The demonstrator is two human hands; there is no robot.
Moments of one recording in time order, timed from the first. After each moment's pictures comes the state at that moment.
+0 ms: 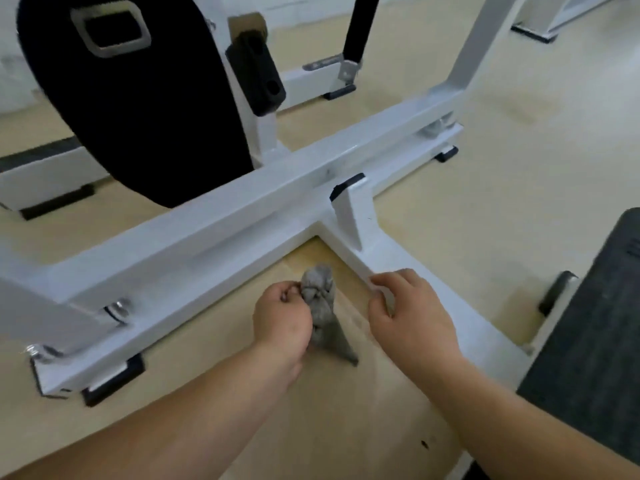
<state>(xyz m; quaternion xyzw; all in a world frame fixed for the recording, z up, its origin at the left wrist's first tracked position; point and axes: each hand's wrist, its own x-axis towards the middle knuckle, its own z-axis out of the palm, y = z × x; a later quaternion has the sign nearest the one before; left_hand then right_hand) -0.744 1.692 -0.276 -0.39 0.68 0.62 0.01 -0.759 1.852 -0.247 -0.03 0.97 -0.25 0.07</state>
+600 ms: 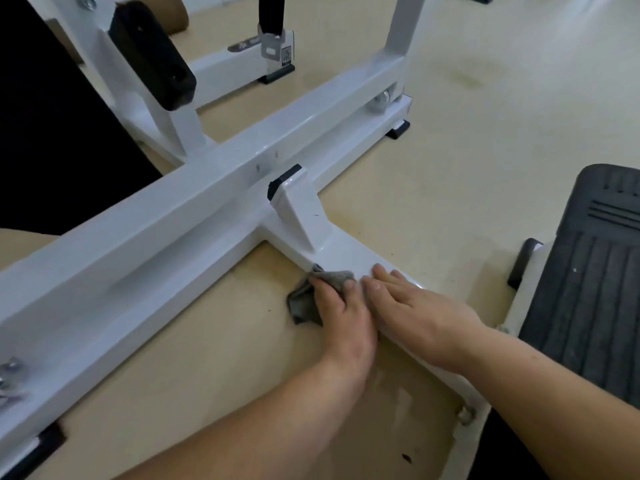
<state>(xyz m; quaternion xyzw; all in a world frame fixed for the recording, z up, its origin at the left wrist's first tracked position) -0.793 1.824 -0.332 -0.26 0.64 0.72 0.06 -0.792 1.918 -0.229 -0.01 0.92 -0.22 0.33</state>
